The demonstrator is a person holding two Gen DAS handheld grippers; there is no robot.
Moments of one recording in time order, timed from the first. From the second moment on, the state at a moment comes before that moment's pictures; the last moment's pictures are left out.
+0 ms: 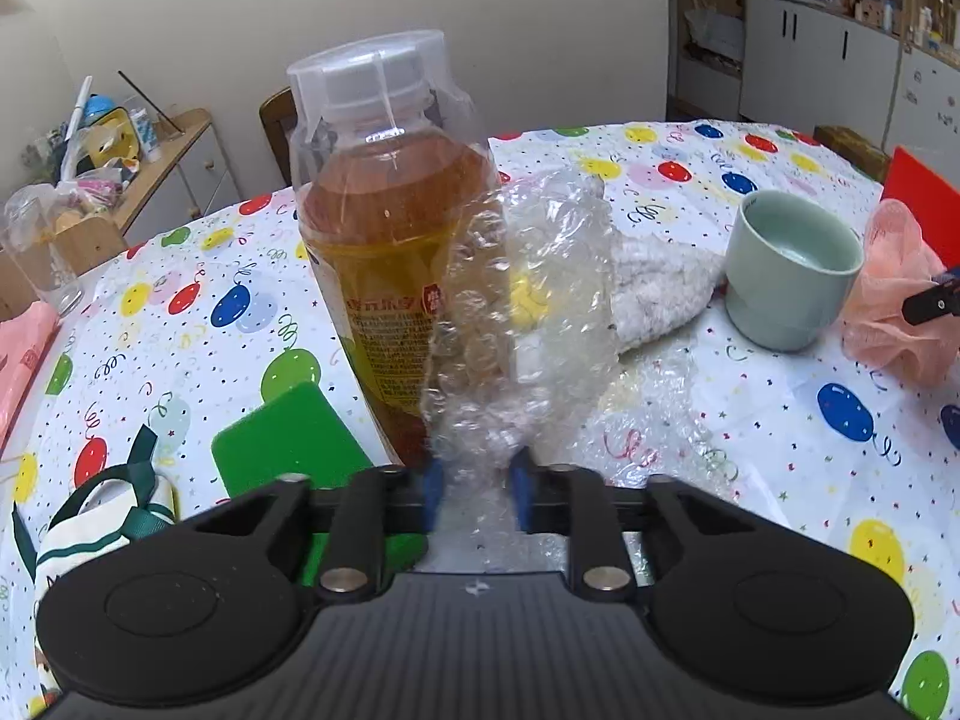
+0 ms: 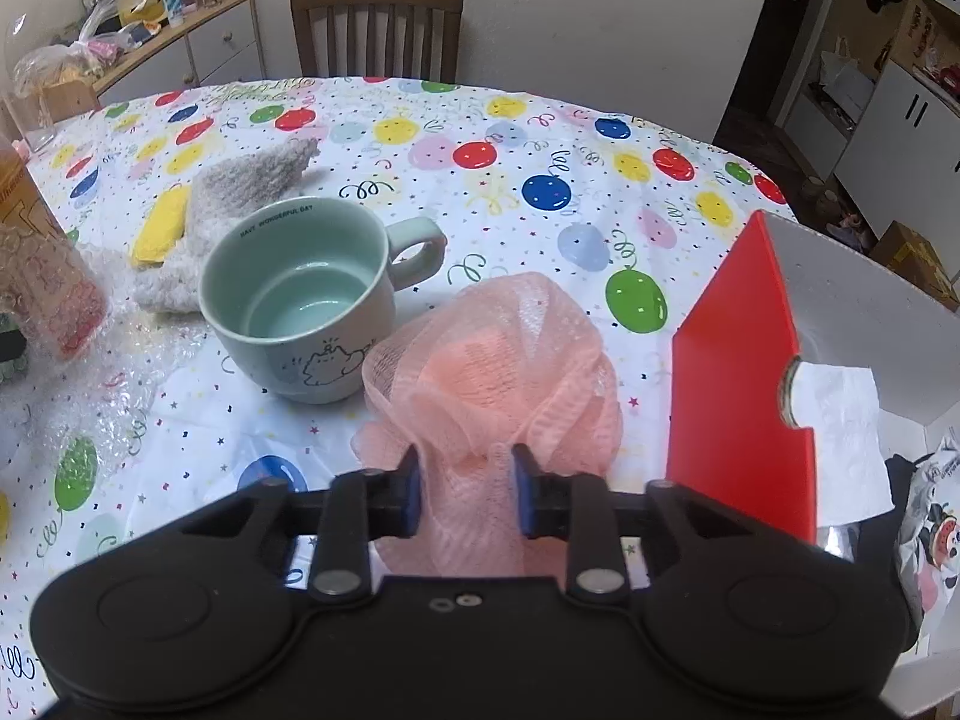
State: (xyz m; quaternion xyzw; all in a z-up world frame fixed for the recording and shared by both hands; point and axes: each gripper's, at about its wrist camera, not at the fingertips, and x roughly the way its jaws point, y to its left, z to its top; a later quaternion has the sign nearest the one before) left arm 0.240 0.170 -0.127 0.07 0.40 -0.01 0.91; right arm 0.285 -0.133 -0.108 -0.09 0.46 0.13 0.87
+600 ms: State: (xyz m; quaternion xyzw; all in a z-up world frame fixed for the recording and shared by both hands) left arm 0.218 0.152 -0.087 0.00 0.37 -0.02 0.93; right arm 0.242 -0.170 -0.066 -0.04 0.41 0.14 0.90
